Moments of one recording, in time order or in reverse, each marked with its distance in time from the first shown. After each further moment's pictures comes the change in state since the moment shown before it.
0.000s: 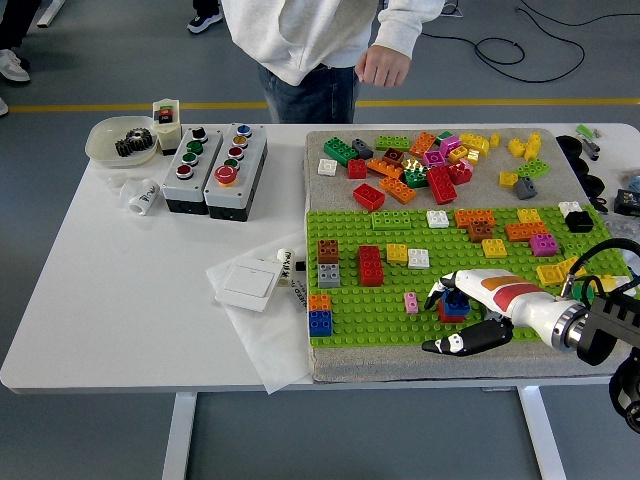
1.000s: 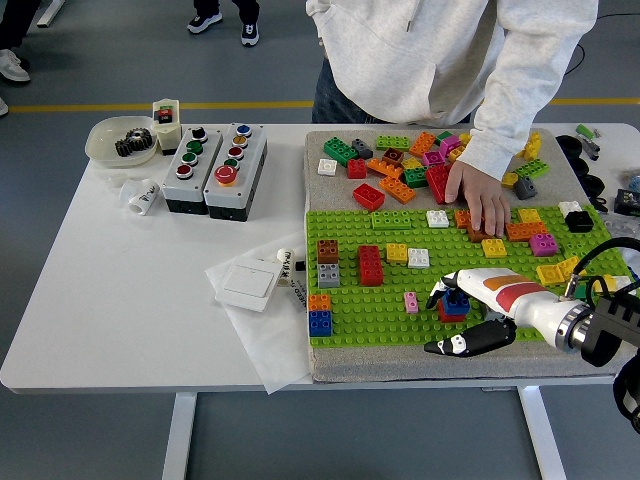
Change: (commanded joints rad) left arm -0.003 0.001 0.017 -0.001 -0.029 0.001 -0.008; right arm -0.014 -0.017 0.025 0.040 -0.019 -0.004 -0.011
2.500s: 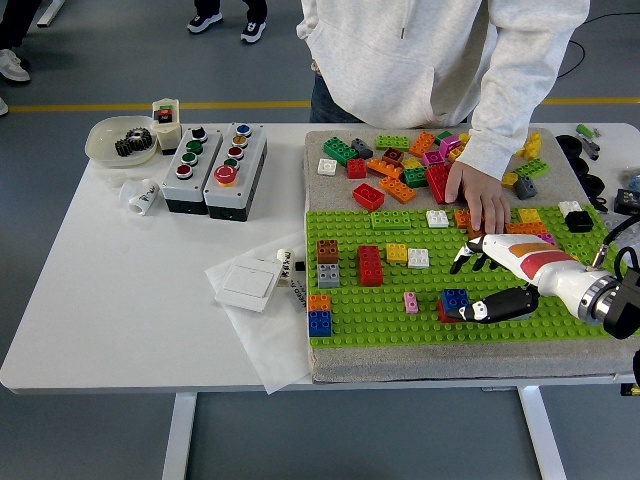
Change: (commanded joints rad) left arm 0.007 0.000 -0.013 0.002 0.015 0.000 0.002; right arm -0.014 -0.048 0.083 0.000 0.006 -0.016 -0.013
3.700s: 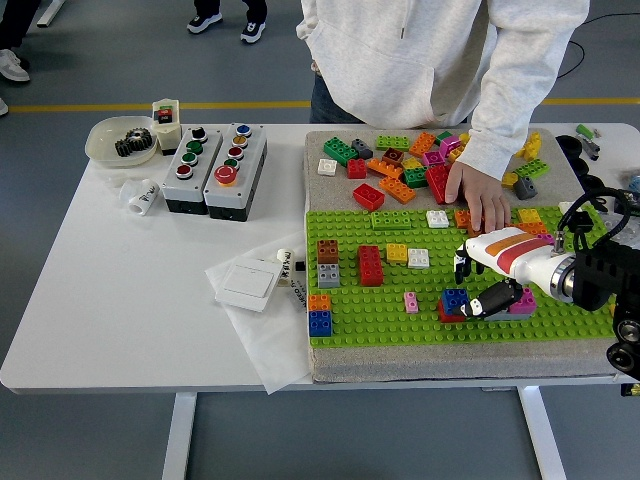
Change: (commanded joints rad) left arm -0.007 0.000 0.003 -0.001 -0.010 0.002 -0.002; right arm 0.253 0.121 -0.229 -0.291 -0.165 0.119 0.083
